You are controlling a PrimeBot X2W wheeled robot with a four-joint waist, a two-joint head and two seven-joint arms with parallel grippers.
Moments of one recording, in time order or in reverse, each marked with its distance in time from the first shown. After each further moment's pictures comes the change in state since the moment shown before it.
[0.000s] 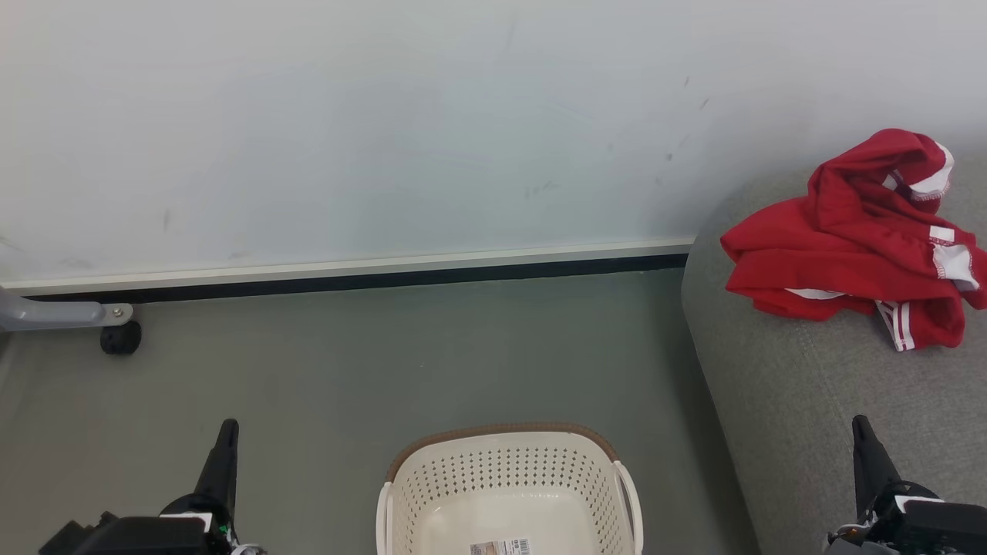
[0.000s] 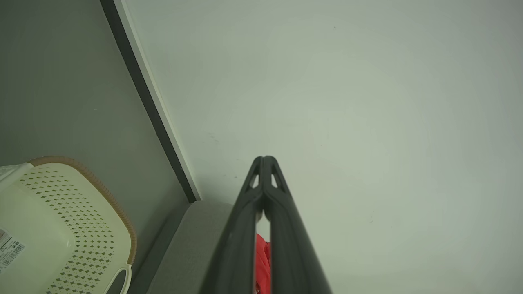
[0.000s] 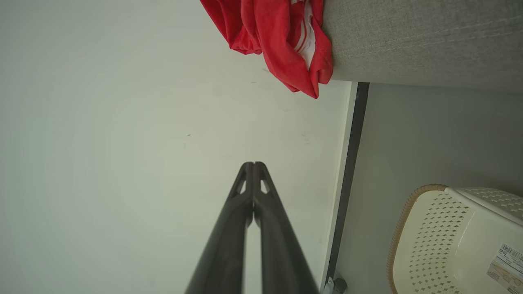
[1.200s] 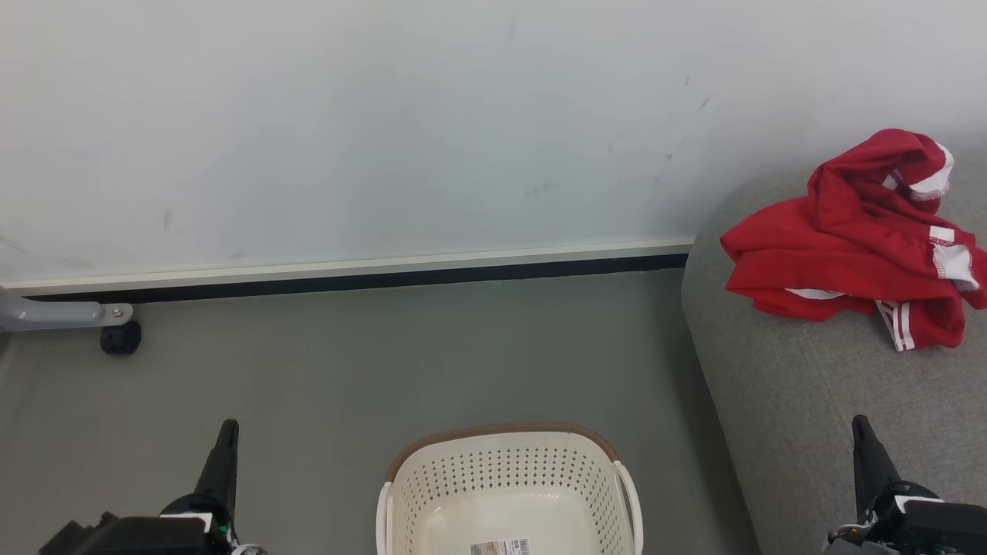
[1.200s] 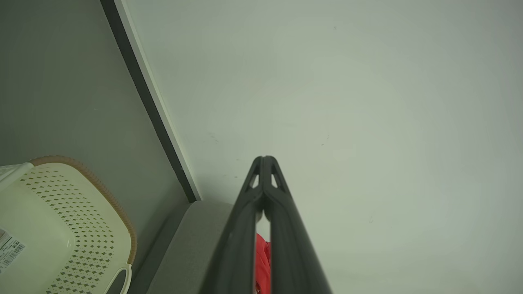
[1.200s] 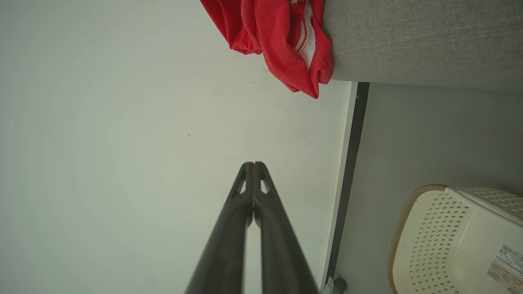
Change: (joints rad) left arm 0.000 0.000 0.000 0.001 0.000 0.000 0.000; right arm 0.000 0.000 0.000 0.000 0.000 0.000 0.000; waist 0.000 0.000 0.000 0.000
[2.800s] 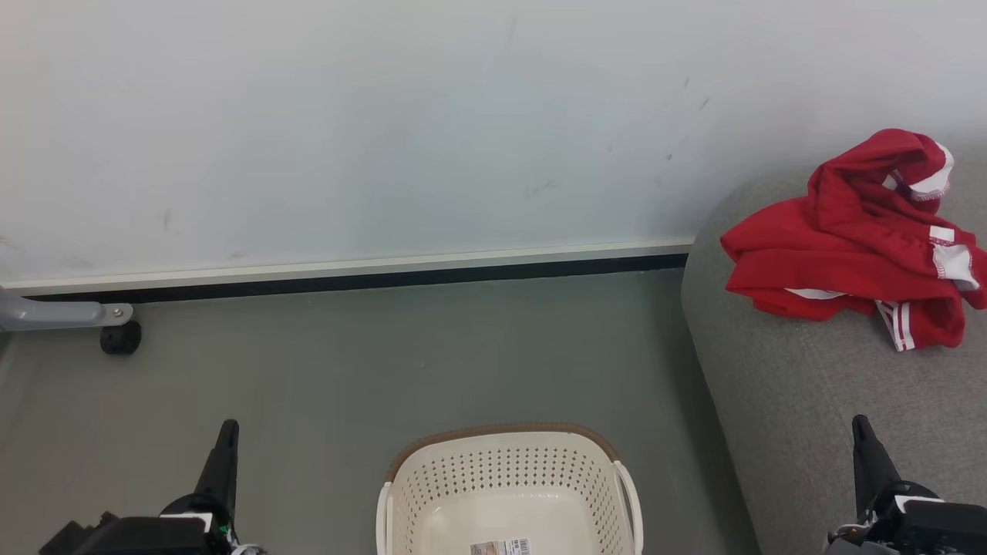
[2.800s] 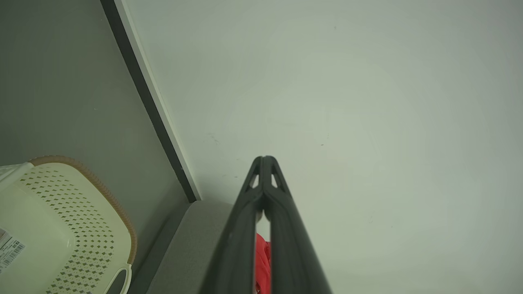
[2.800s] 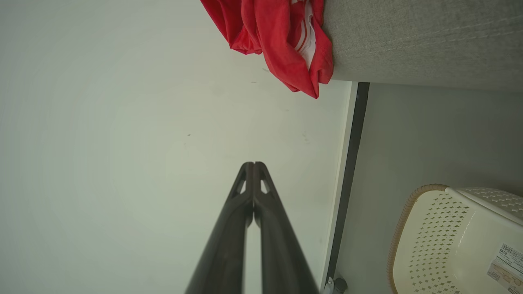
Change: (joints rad) left arm 0.000 0.000 0.000 0.000 0.000 0.000 0.000; right arm 0.000 0.000 0.000 -0.001 0.000 0.000 0.000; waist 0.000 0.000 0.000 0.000
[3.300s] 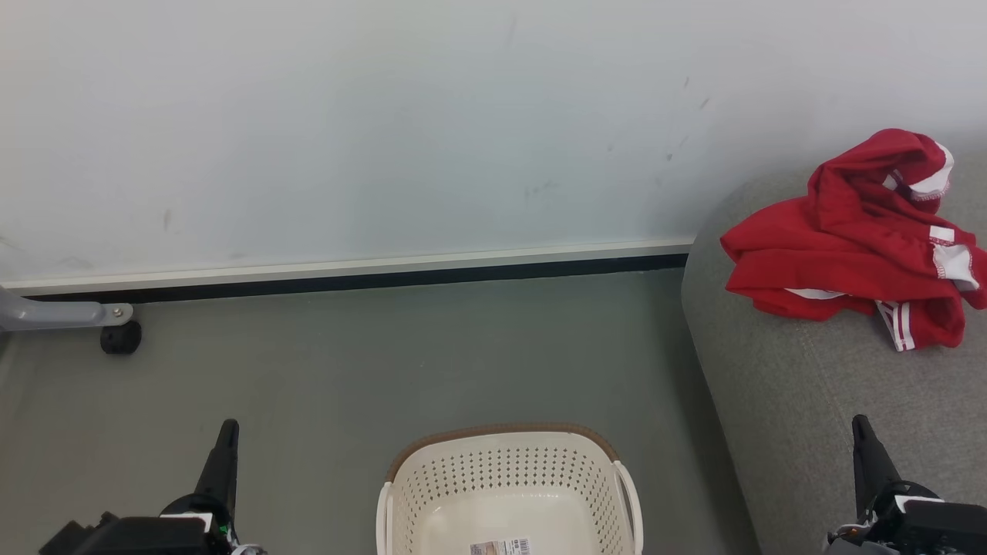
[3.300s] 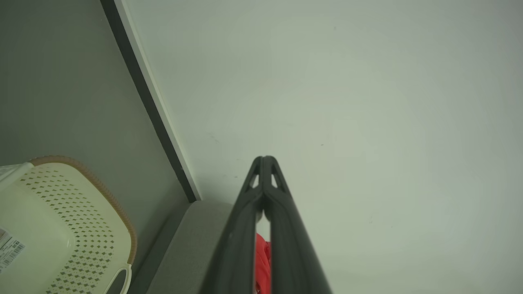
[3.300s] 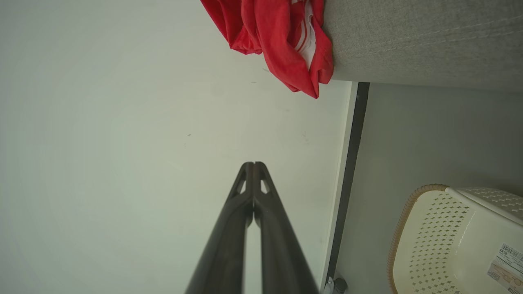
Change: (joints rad) left arm 0.000 0.000 0.000 0.000 0.000 0.000 0.000; right arm 0.000 0.000 0.000 0.000 0.000 0.000 0.000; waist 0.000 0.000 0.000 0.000
